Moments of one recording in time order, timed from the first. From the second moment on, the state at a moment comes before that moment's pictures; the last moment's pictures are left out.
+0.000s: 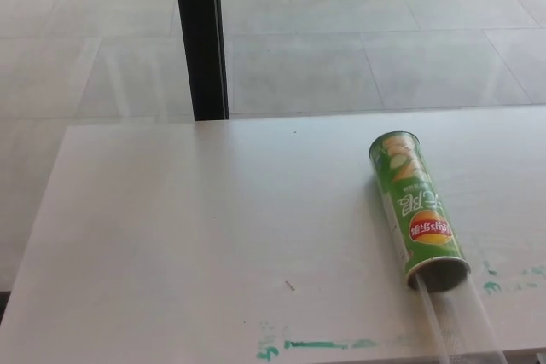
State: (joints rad) left_arm 0.25 0.66 0.36 1.19 -0.05 -0.04 -0.13; right_arm 0.05 -0.42 -0.60 1.05 0.09 -0.11 0.04
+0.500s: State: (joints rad) left_arm 0.22 0.71 0.47 1.26 -0.11 -0.04 -0.19; right_arm -0.11 -0.58 -0.96 1.08 0.28 -0.18 -0.03
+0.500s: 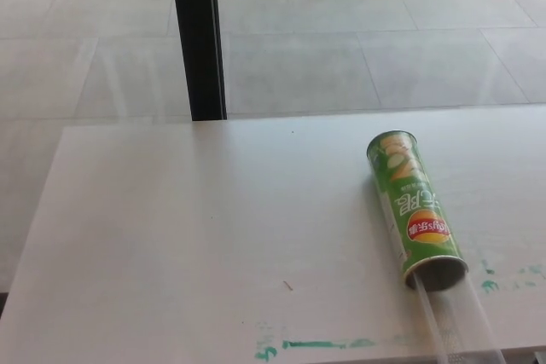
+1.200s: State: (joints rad) left_arm 0.22 0.72 0.49 1.27 -0.13 -0.04 -0.22; right_arm -0.10 -0.48 -0.81 0.46 0.35 -0.21 0.00
